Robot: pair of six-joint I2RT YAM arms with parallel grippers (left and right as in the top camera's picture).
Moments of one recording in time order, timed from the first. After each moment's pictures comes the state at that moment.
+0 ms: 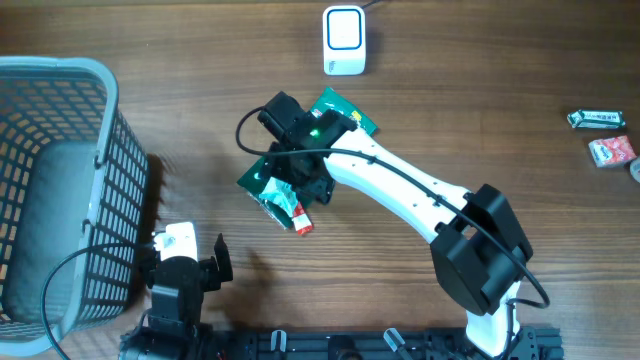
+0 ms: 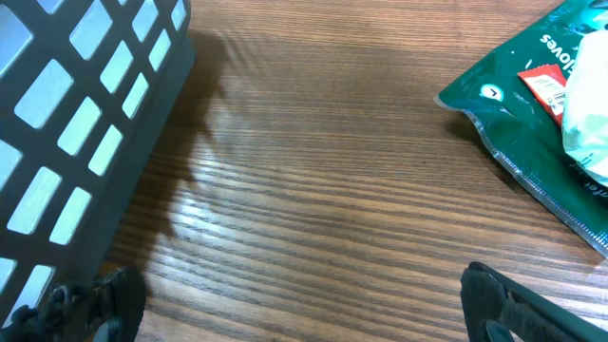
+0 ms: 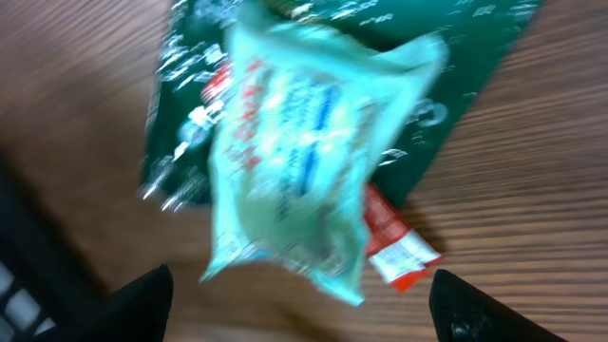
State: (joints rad) left arm -0.21 0.12 0.22 -0.81 -0.31 -0.20; right arm 0.80 2.02 1.63 -0.93 -0.15 1.17
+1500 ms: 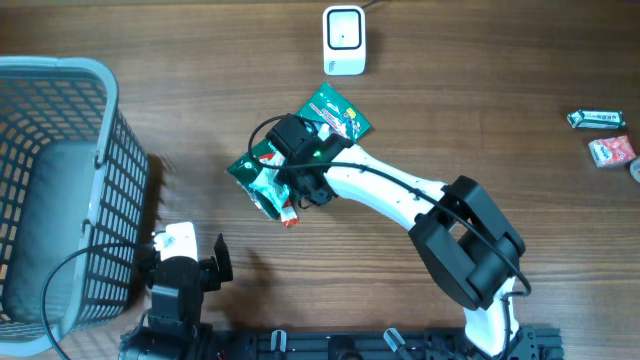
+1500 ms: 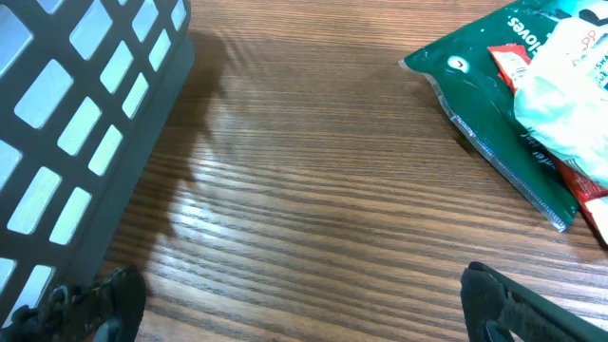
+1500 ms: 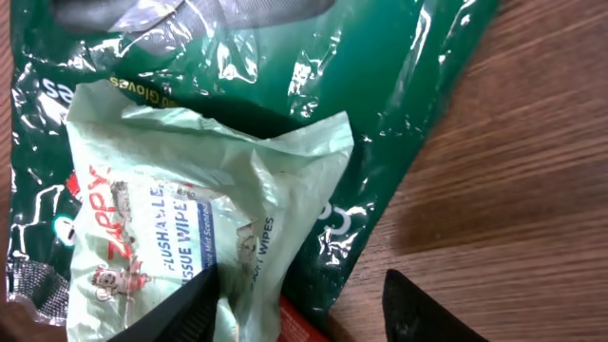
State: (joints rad) left arm -0.21 0.12 0.22 -0.81 -0.31 -0.20; right arm 0.80 2.06 1.42 -0.61 -0.04 1.24
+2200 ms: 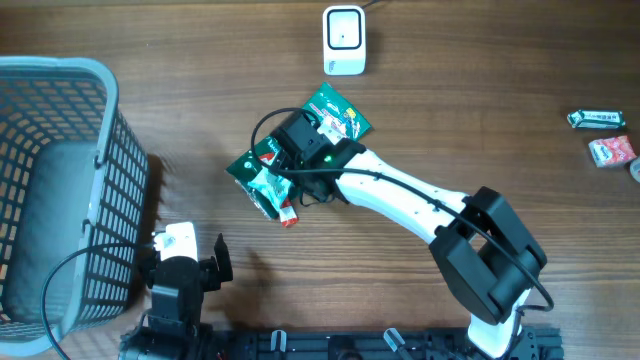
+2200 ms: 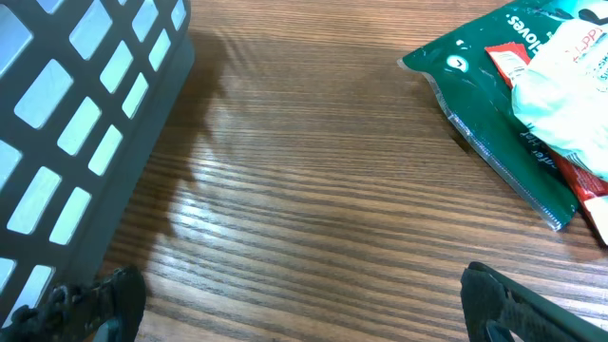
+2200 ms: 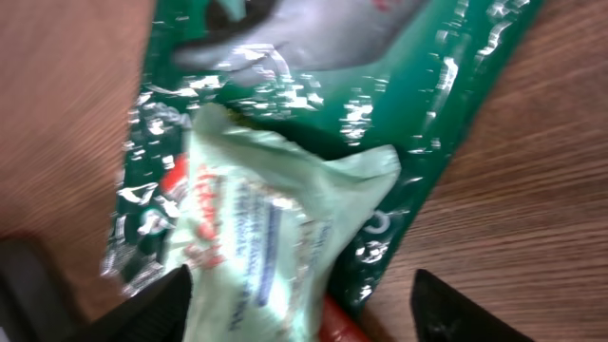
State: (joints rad) left arm -0.21 0.12 0.22 -0.81 -0.31 -0.20; right arm 0.80 1.96 1.33 -0.48 -0.01 1.27
